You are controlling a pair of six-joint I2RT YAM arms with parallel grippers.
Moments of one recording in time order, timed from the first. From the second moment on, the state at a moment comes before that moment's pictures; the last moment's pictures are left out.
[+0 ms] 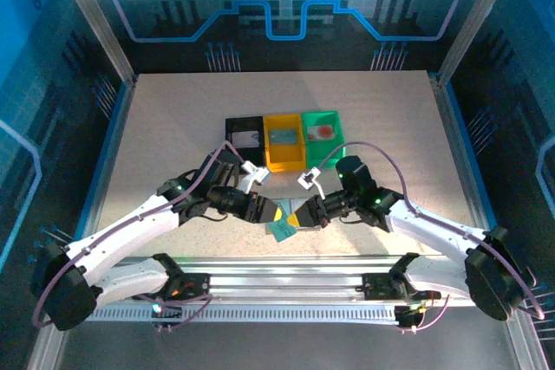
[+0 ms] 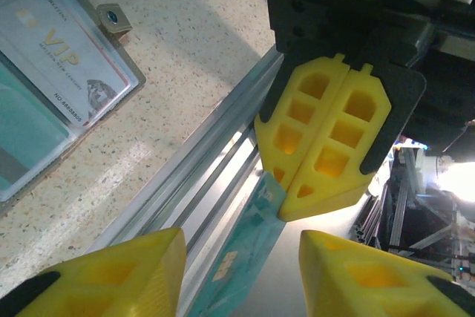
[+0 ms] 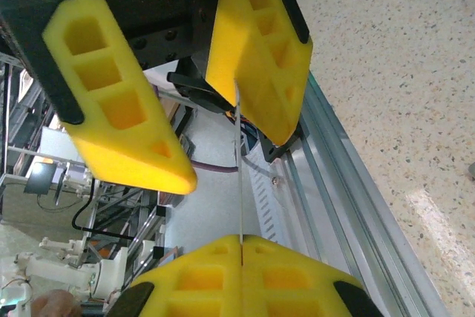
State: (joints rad) left arm -0.67 1.07 0.78 -0.49 0.73 -0.56; right arm 0.67 1.15 0.57 0.01 -1.03 0.57
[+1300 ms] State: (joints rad) left arm -0.66 0.73 0.51 -0.18 0.43 -0.93; right arm 0.64 0.90 0.39 0.13 -0.72 0.72
